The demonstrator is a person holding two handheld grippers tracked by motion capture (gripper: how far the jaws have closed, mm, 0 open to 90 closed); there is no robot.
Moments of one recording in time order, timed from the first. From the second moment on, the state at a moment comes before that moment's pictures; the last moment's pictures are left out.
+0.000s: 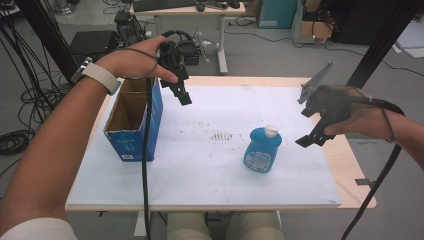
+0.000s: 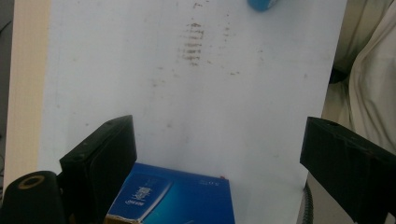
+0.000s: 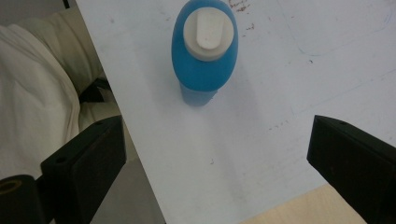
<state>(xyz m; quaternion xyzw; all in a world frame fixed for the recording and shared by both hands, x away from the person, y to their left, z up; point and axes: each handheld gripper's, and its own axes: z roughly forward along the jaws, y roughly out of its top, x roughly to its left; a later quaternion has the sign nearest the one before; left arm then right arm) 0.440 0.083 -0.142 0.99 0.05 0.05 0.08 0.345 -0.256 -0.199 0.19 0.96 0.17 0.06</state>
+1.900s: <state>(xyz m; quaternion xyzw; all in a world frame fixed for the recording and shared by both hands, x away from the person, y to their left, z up) 0.445 0.083 -0.156 0.99 0.06 0.05 0.08 0.335 -0.263 -0.271 0.25 0.93 0.27 0.04</state>
